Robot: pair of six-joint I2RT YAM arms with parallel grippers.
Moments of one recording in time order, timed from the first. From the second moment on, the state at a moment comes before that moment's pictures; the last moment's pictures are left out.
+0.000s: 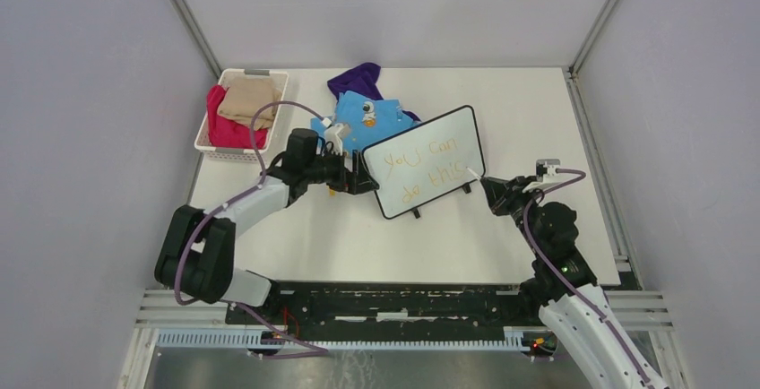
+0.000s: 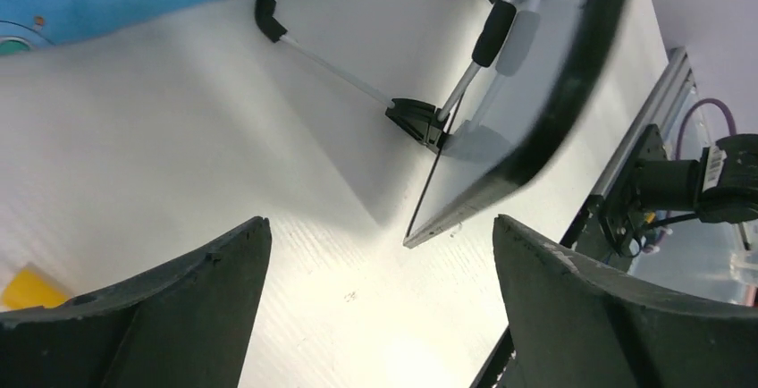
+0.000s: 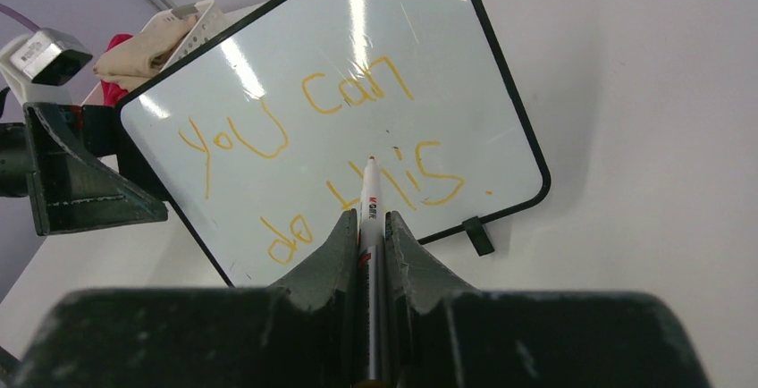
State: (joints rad) left arm -0.35 1.46 0.74 0.04 0.66 -0.27; right arm 0.34 0.38 0.26 0.06 0.00 0.46
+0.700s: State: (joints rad) left arm -0.35 0.77 0.81 -0.51 -0.17 -0.44; right arm 0.46 0.48 0.62 -0.04 -0.09 0.27
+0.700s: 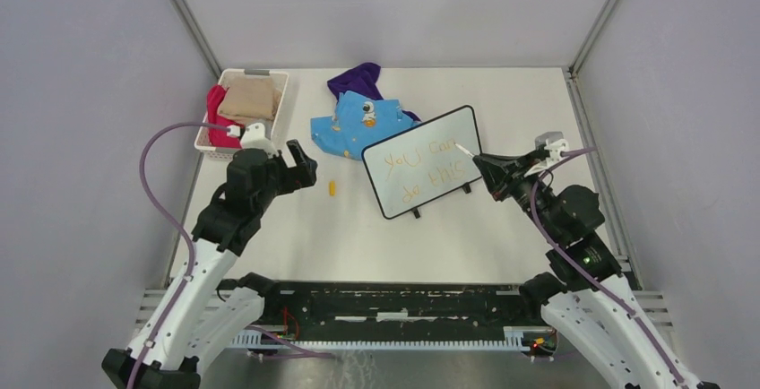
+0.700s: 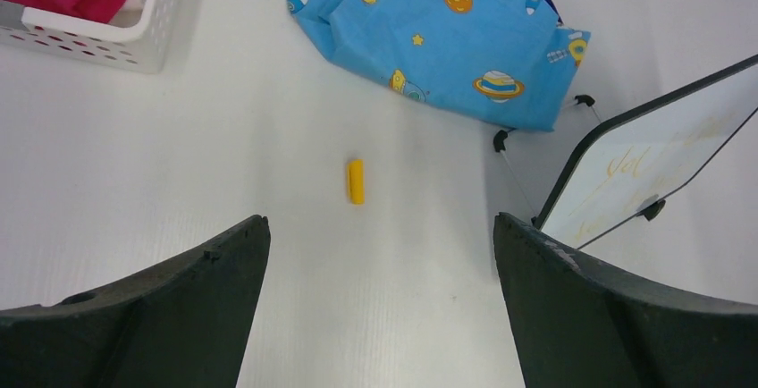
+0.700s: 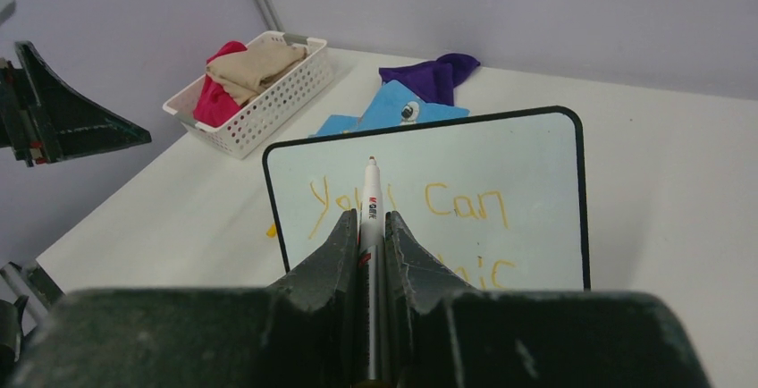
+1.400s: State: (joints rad) left arm -0.35 1.08 0.82 -0.52 -0.17 -0.50; right arm 0.60 0.59 0.62 -0.07 0.07 0.14
